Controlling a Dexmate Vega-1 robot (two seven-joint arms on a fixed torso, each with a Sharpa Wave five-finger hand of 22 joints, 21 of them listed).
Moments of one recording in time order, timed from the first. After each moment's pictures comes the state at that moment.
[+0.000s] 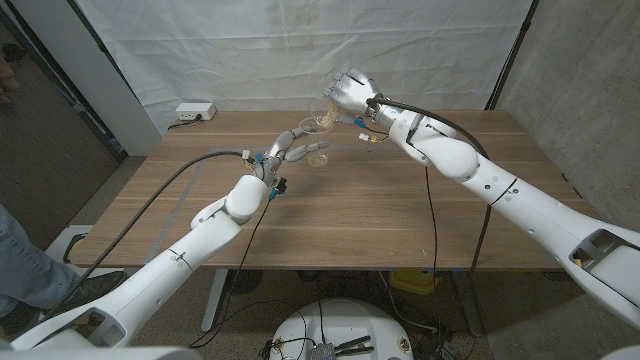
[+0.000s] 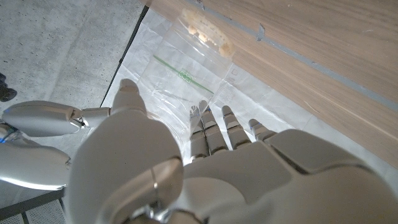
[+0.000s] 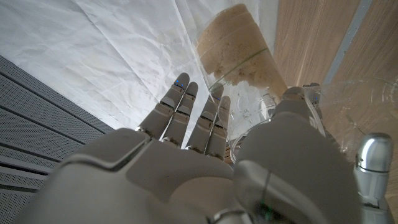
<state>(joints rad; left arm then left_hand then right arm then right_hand) 0.89 0.60 0.49 -1.70 0.00 -0.05 0.23 0.84 0.02 0.07 -0.07 0.20 0.43 -0.03 0.21 0.19 0.43 -0.12 0.21 0.19 0.21 -0.04 0.19 0.18 -0.14 0.08 0.21 0.18 -0.51 -0.67 -0.74 -1.88 -1.63 0.03 0.02 0.80 0.08 0.03 -0.12 0.26 0.55 -0.14 0.21 0.20 0.66 -0.16 0.28 0.19 0.53 -0.05 0.19 0.19 0.51 -0.05 0.25 0.20</state>
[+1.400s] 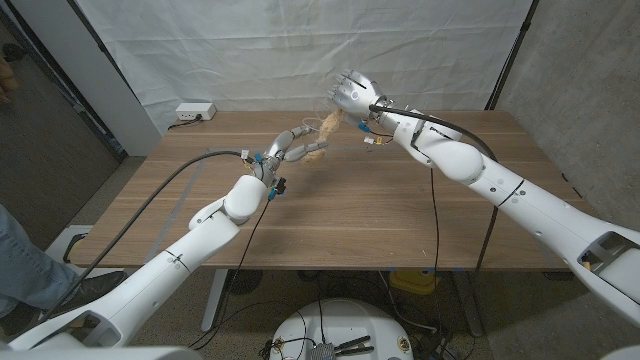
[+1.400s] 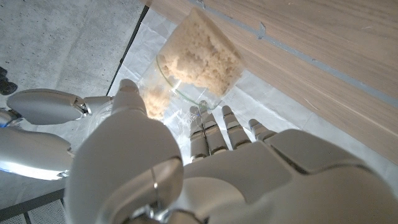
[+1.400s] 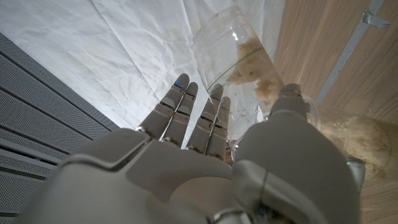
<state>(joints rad) 0.91 0.62 0.48 -1.73 0.00 -0.03 0.23 0.84 0.02 0.06 -0.06 0.20 0.43 -0.03 0.20 0.19 0.43 -0.12 0.21 0.19 0.21 -0.04 0.19 0.18 -0.14 0.08 0.21 0.18 -0.53 -0.71 -0.72 -1.89 -1.71 0.04 0.00 0.82 0.09 0.04 -0.13 0.26 0.55 -0.14 0.21 0.20 0.65 -0.17 0.27 0.19 0.52 -0.05 0.19 0.19 0.50 -0.05 0.25 0.20</state>
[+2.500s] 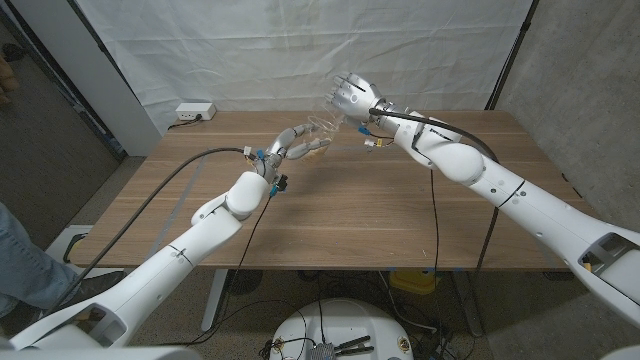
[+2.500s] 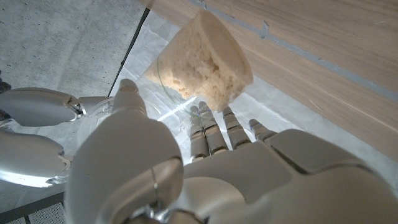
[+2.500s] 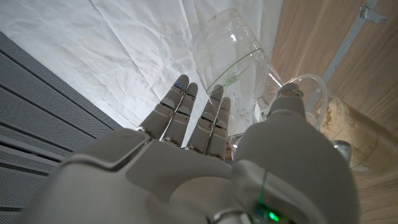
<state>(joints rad) 0.87 0.60 0.50 -1.70 0.00 -0.03 0.21 0.84 0.02 0.06 -0.06 0.20 0.43 -0.03 0.20 0.19 0.43 -0.12 0.21 0.19 0.21 -0.04 0.19 0.18 -0.14 0.07 0.21 0.18 -0.54 -0.70 -0.71 -1.88 -1.70 0.02 -0.03 0.83 0.09 0.04 -0.13 0.26 0.55 -0.14 0.21 0.20 0.64 -0.18 0.26 0.19 0.52 -0.05 0.19 0.19 0.49 -0.05 0.24 0.20</state>
